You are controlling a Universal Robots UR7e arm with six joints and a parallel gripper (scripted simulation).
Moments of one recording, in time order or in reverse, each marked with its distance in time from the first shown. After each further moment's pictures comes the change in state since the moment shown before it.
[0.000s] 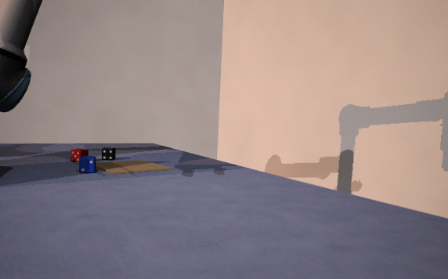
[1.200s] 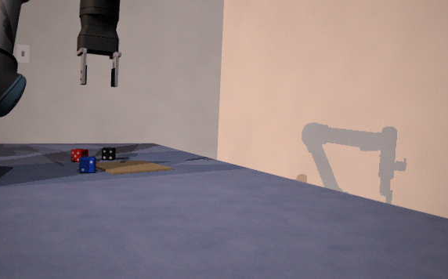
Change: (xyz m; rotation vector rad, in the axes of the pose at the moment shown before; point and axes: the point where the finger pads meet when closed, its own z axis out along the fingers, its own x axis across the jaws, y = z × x) arm 0.067 0.258 0.127 0.006 0.002 0.036
